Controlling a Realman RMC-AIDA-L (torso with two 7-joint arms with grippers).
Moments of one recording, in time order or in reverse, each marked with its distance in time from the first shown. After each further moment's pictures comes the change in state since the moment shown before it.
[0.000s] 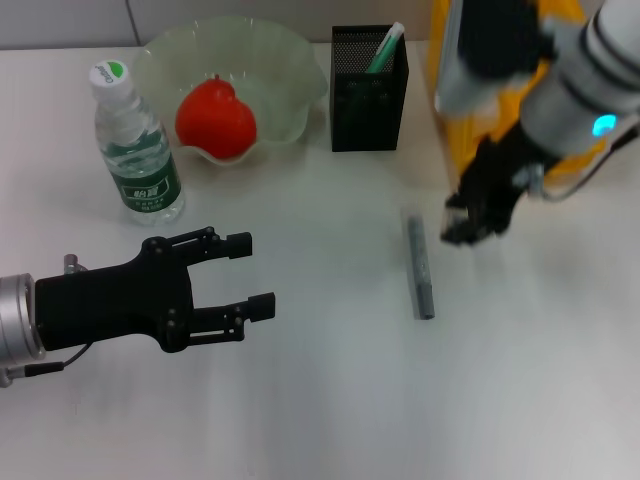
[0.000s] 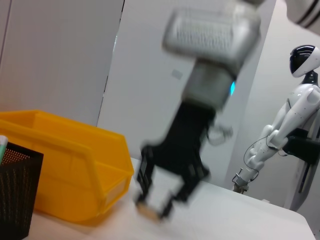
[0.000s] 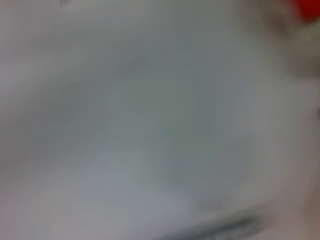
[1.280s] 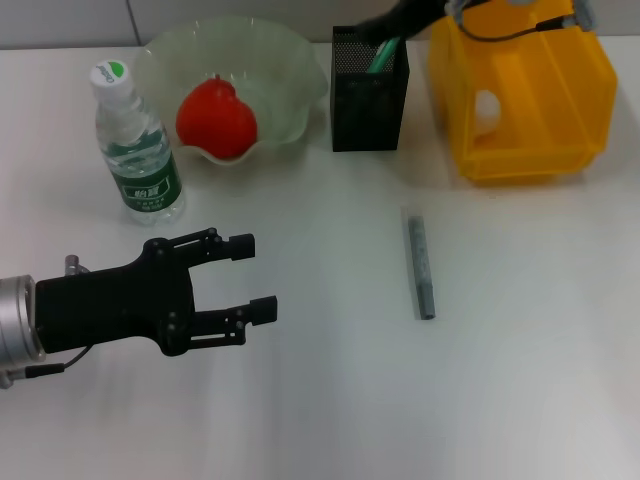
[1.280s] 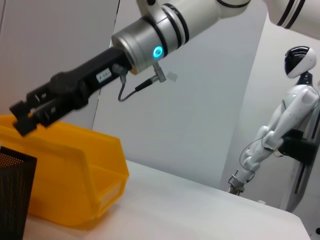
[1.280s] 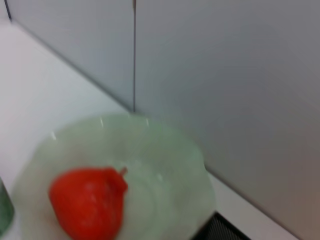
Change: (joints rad) left arm 0.000 -0.001 0.000 0.000 0.000 0.015 0.009; right arm 0.043 -0.002 0.170 0.125 0.177 0.547 0.227
